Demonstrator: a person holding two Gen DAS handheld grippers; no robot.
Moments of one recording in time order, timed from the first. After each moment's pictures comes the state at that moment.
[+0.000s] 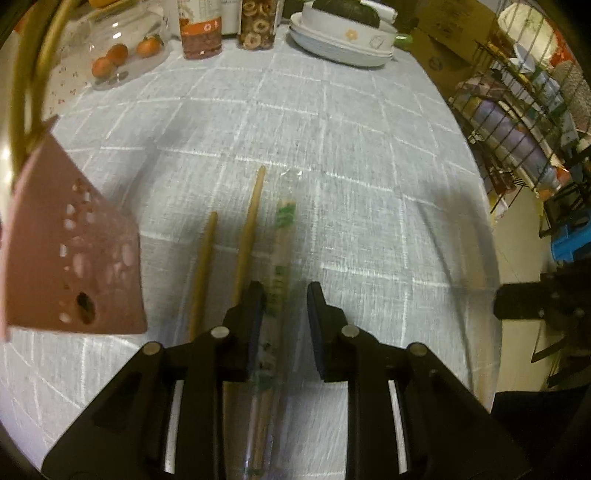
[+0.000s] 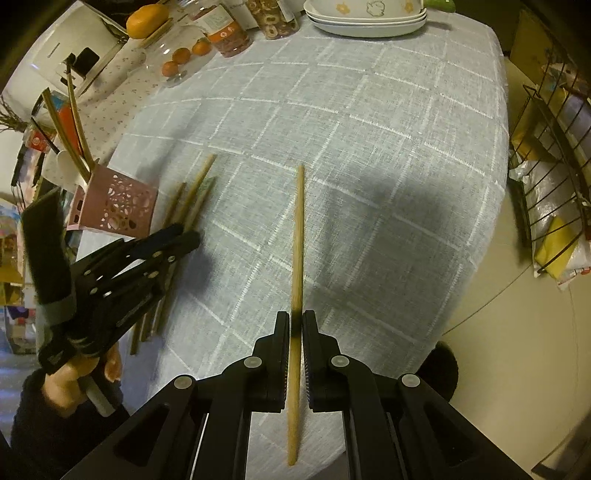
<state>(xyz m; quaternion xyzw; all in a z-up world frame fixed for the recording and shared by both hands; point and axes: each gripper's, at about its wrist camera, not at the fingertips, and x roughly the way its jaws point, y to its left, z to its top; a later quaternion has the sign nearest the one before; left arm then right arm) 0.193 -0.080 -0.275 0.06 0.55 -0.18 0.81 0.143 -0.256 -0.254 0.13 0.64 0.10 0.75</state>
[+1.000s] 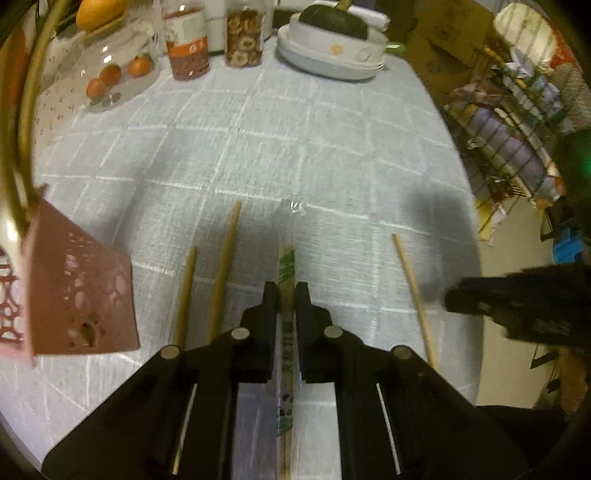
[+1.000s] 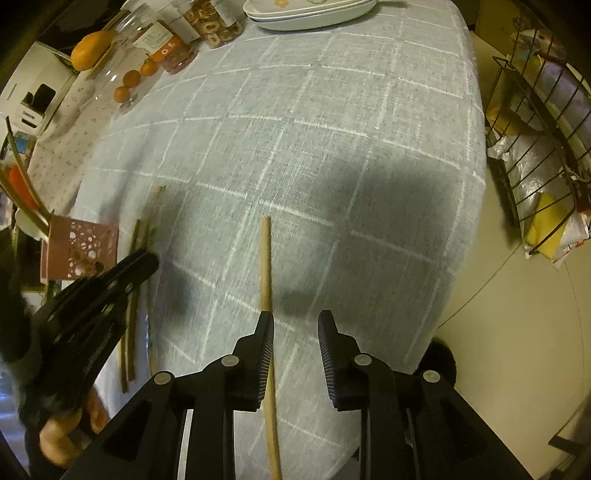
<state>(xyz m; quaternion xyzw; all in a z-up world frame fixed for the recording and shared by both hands) 0.193 -0.102 -0.247 0.06 0.54 -0.18 0.82 0.173 -0.275 -0.275 0.16 0.65 0.04 0.74</state>
